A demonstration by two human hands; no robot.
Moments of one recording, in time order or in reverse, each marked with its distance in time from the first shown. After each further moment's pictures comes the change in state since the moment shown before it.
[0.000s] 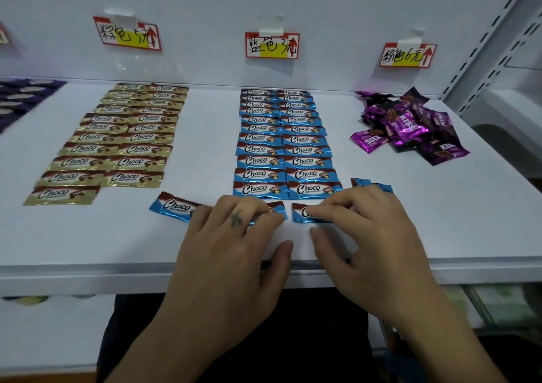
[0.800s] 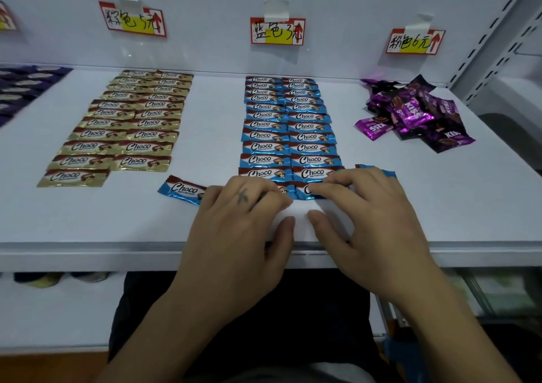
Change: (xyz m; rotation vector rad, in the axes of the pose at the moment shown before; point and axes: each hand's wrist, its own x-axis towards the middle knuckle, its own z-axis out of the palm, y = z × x) left_hand 0.004 0.001 0.001 -0.084 0.036 -0.007; right_hand 0.005 0.000 -0.001 -0.058 -0.038 -0.021
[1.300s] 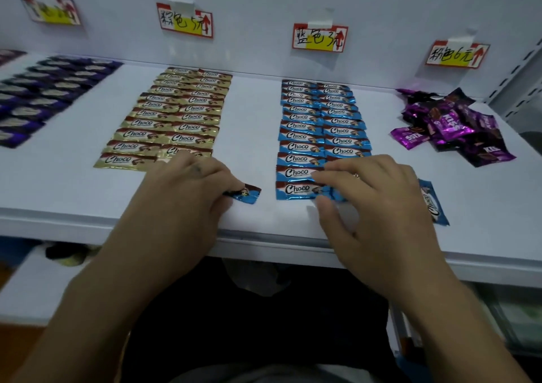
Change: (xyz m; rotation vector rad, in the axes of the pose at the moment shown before) left_hand -0.006 -0.066 -0.063 0.249 -0.149 -0.030; right_hand 0.020 -0.040 -0.001 0.029 0.088 -0.102
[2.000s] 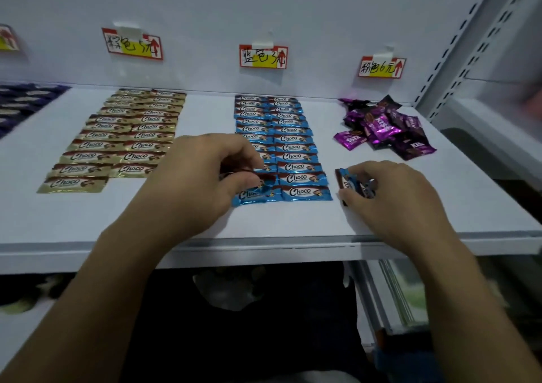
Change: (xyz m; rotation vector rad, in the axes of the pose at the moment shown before) left_hand 0.048 0.047 -0.012 -0.547 0.005 -0.095; right_hand -0.001 0.052 -0.045 -0.157 -0.251 0.541
